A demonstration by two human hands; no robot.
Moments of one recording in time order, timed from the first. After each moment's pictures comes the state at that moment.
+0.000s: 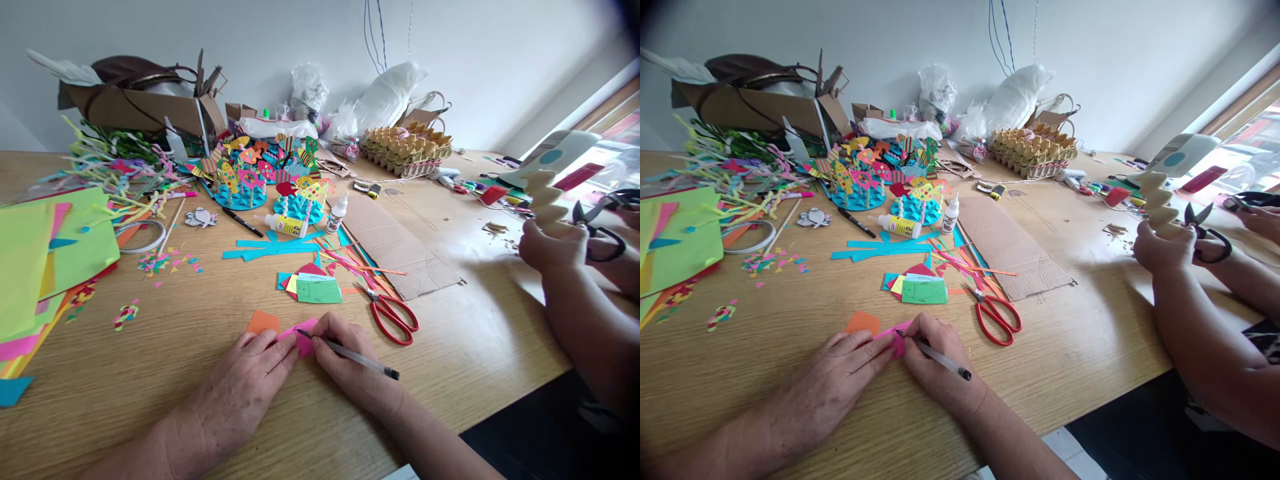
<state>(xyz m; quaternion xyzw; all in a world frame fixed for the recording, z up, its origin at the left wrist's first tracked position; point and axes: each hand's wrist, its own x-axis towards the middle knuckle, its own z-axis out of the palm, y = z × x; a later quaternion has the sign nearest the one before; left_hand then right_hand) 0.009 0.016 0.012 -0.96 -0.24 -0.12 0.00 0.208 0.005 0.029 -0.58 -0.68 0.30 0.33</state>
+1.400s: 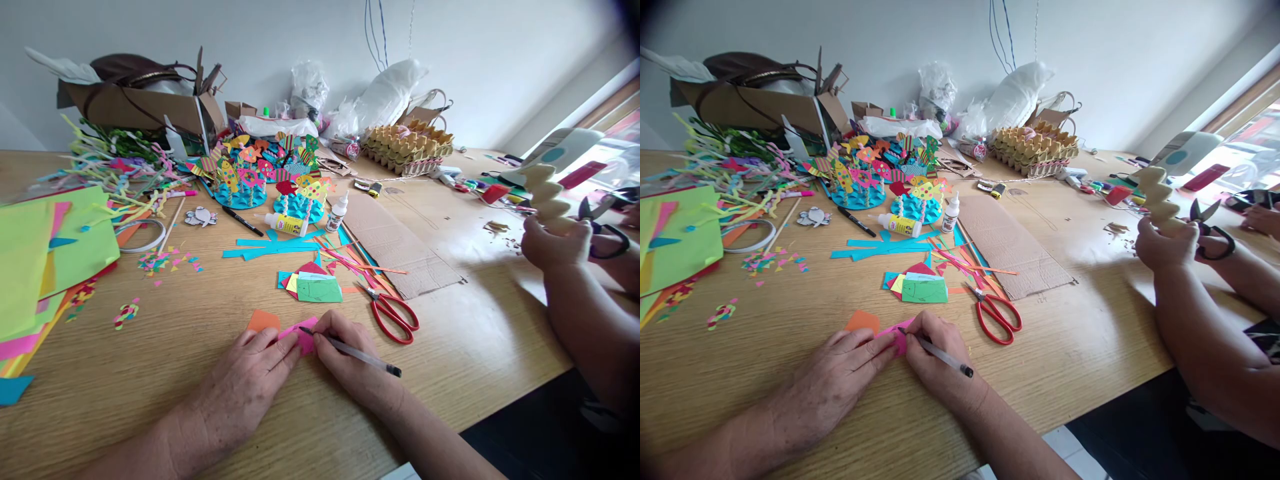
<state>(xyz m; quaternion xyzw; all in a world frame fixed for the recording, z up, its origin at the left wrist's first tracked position) 0.010 0.017 0.012 -0.96 -0.25 -0.11 -0.02 0.208 0.006 0.030 -0.58 -0.67 0.30 0.35</state>
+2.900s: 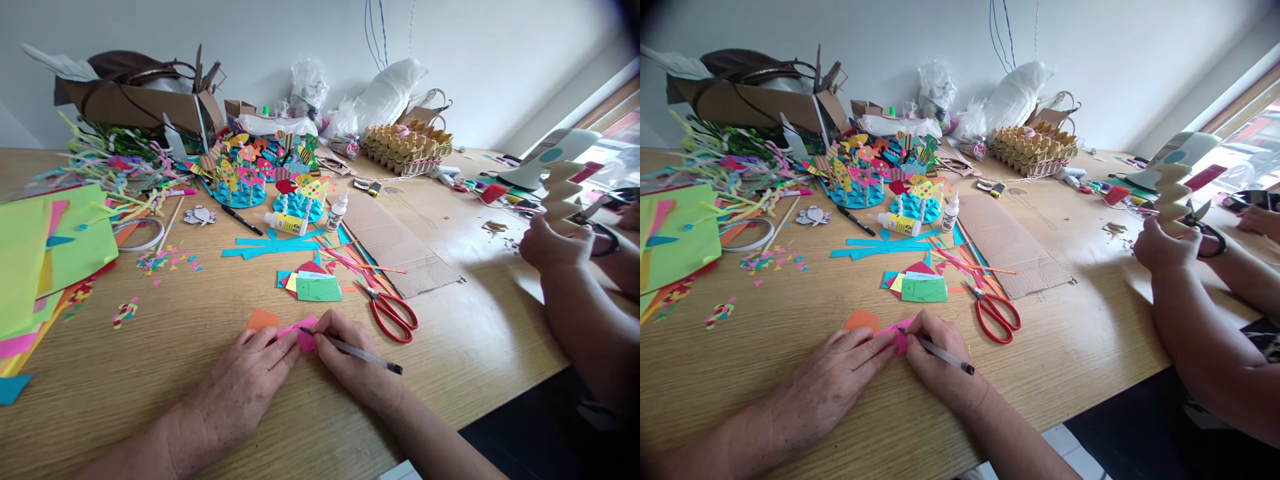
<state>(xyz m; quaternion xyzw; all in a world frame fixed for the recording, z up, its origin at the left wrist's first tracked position) 0.010 0.016 0.010 -0.96 -0.25 -0.11 -0.02 0.209 0.006 0.032 -0.58 -0.67 0.30 0.35</state>
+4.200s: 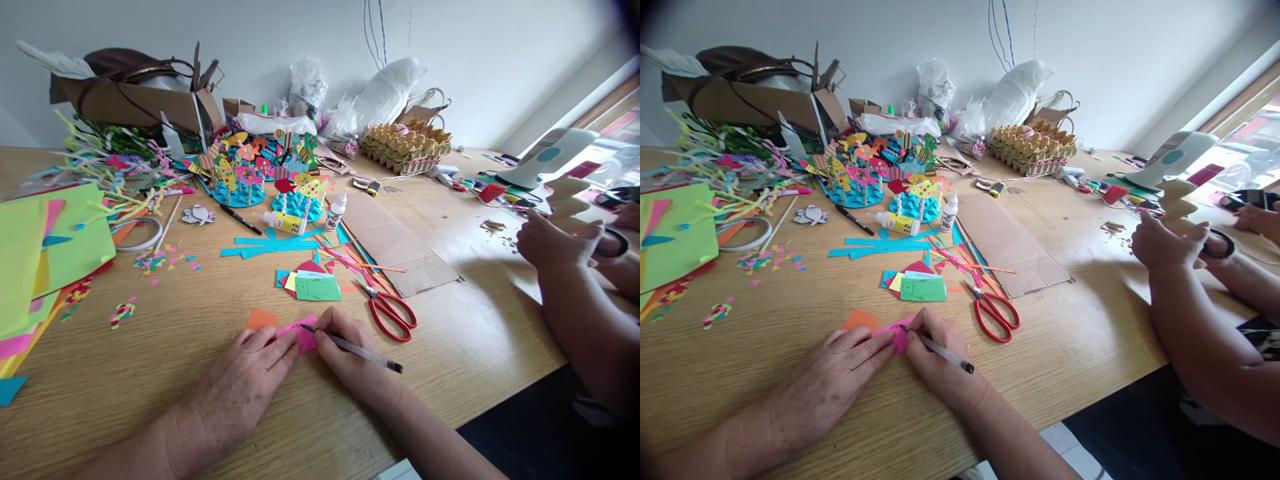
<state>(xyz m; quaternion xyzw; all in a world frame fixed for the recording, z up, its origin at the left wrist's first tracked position) 0.010 0.017 0.012 -0.96 -0.25 -0.09 -0.02 0.209 0.005 0.032 -0.59 -0.66 0.30 0.35</state>
